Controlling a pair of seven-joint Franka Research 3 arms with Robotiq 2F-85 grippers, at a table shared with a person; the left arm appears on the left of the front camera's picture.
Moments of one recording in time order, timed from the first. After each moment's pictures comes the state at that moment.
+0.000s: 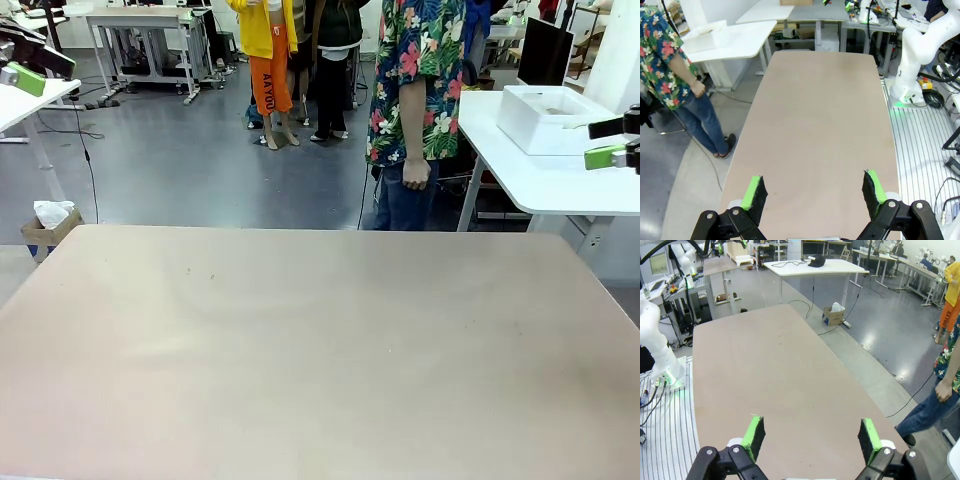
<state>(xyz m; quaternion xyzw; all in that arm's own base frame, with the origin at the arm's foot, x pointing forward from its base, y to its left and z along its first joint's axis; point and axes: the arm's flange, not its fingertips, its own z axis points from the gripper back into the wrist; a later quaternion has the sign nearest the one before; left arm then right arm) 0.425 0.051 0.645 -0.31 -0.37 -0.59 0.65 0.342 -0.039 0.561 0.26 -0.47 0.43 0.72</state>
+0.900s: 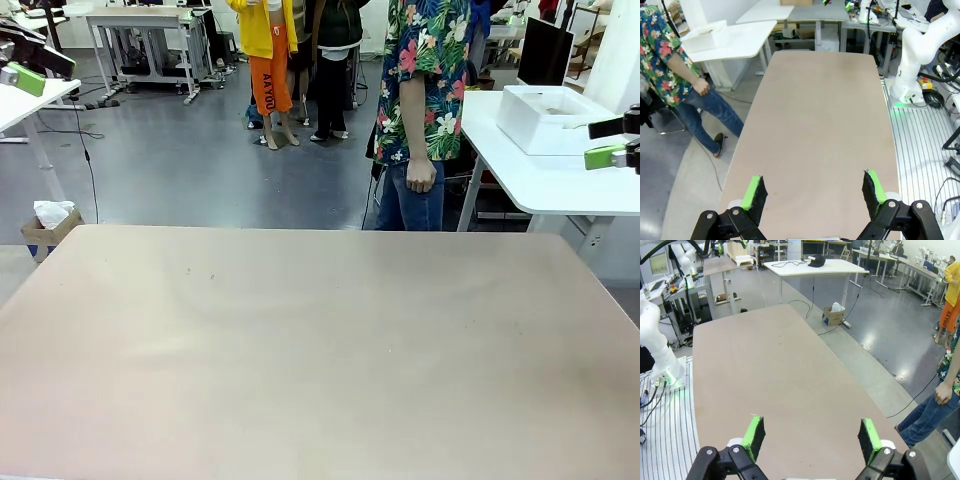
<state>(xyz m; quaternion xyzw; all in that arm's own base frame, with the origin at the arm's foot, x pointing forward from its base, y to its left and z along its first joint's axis) 0.425 0.051 0.645 -0.31 -0.37 -0.59 0.65 0.342 -0.039 0.561 0.26 -0.47 0.43 0.72</state>
